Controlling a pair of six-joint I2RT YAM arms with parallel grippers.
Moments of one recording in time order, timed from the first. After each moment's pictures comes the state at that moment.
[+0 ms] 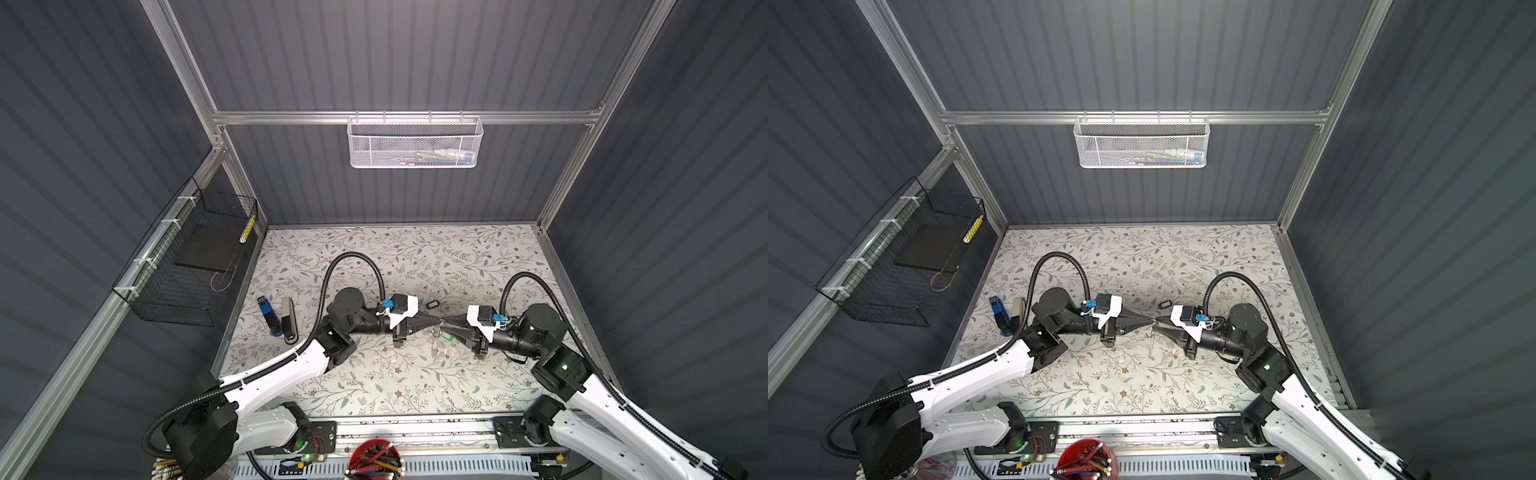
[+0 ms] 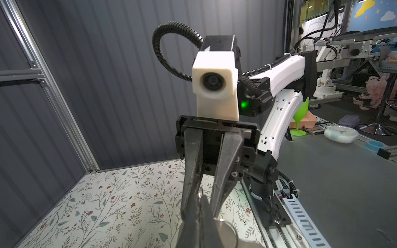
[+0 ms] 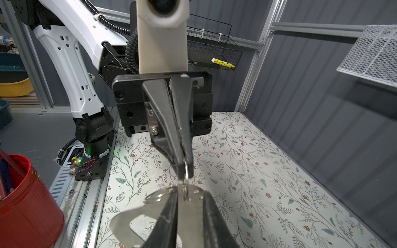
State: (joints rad) left arm -0.83 1.20 0.71 0.60 0.83 0.10; right arm 0.63 0.69 0.56 0.04 -0.64 -0.24
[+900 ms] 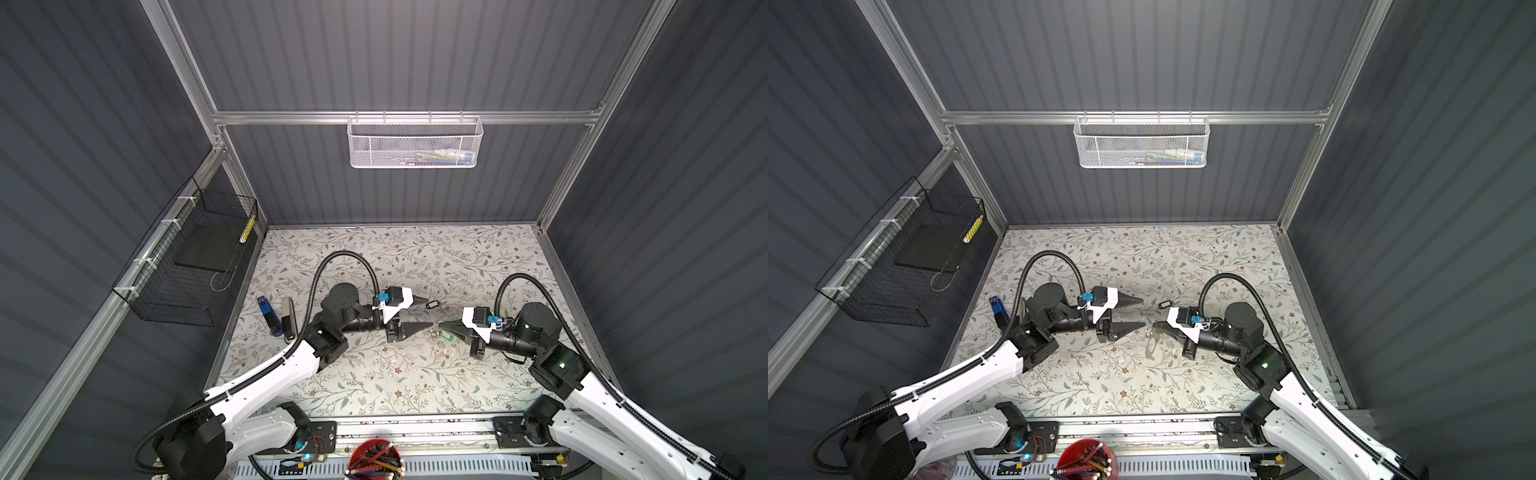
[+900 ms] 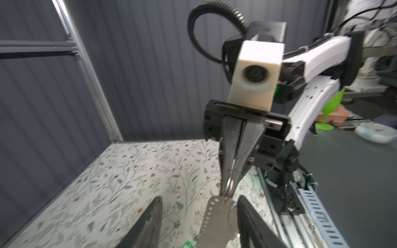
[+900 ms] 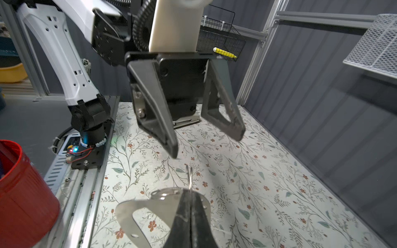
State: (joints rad) left arm -0.76 1.10 0.76 0.31 0.69 0.16; right arm 0.63 0.70 0.56 -0.01 -0.61 -0.33
